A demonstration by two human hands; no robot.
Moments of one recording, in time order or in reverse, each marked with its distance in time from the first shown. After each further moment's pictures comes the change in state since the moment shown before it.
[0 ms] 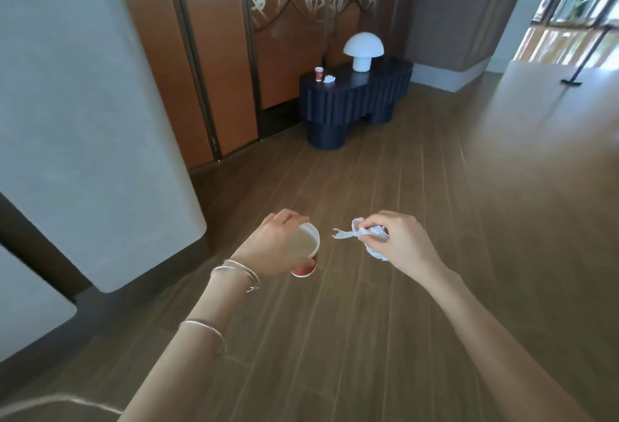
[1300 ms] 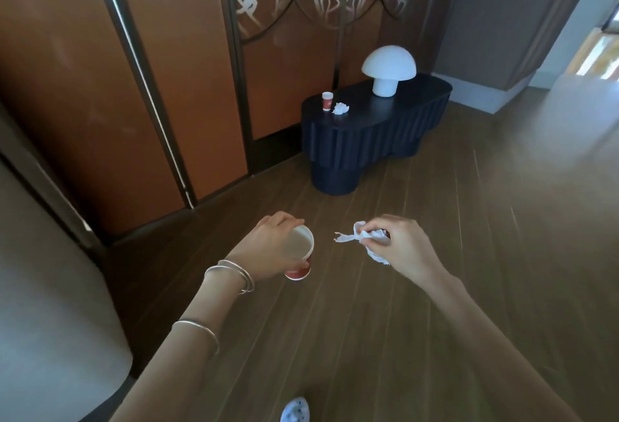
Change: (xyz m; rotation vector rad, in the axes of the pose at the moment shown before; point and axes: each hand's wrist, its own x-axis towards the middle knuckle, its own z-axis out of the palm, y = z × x) left_hand 0.716 -0.234 -0.019 -0.002 -0.002 -0.088; right_hand 0.717 0.237 0.051 0.025 -0.036 -0.037
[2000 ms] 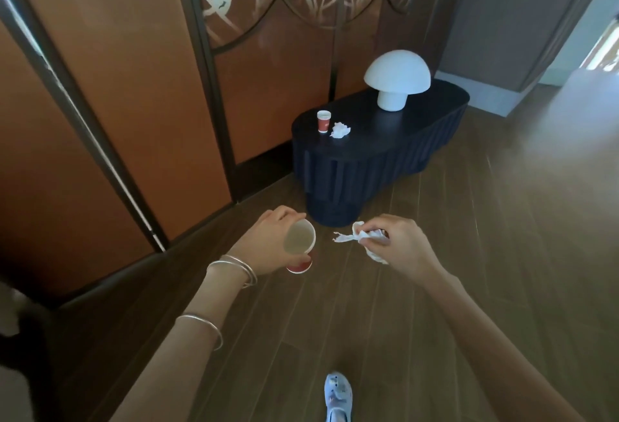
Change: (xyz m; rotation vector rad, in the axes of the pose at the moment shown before) left_hand 0.394 -0.114 -0.026 0.004 -0.015 0.030; right_hand 0.384 0.122 0.038 -0.029 -0.040 0.018
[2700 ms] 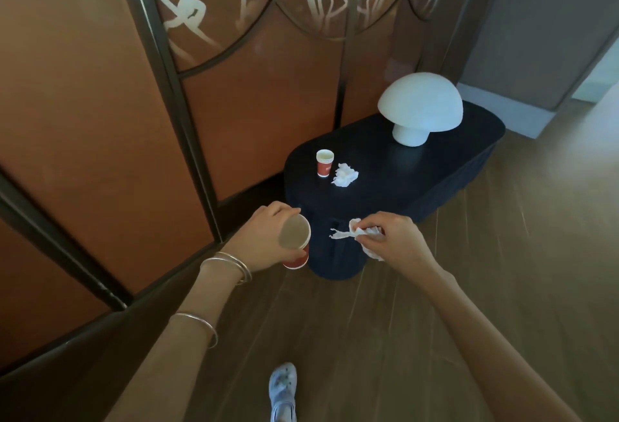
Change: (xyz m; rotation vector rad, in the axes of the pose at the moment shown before) left_hand 0.389 -0.103 -0.036 -0.057 0.021 -0.030; right_hand 0.401 0.127 0.004 0.015 -0.021 0.026
